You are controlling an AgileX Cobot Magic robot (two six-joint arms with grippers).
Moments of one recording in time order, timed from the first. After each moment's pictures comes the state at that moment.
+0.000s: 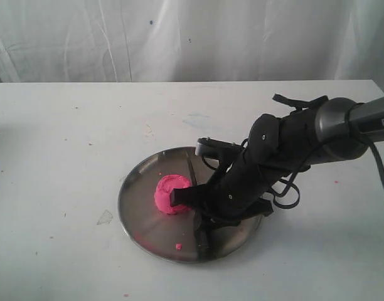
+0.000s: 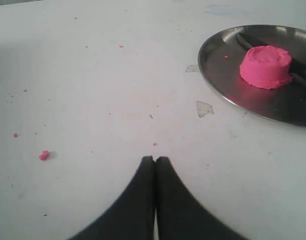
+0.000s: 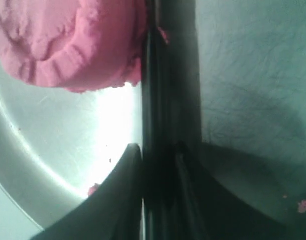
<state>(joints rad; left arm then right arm) -0.19 0.01 0.02 -0.10 0.42 0.08 0.57 1.94 -1.02 0.53 0.50 -0.03</state>
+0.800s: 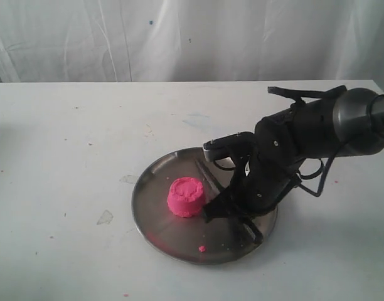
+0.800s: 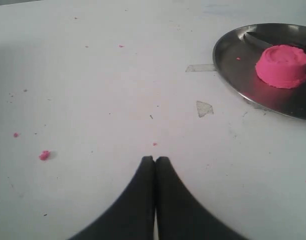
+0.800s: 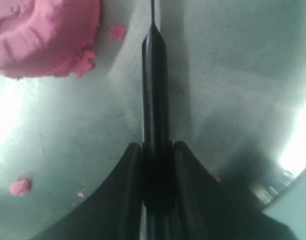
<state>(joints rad) -0.19 0.01 0.02 -0.10 0.42 0.08 0.57 1.83 -1.01 0.02 0.56 0.09</state>
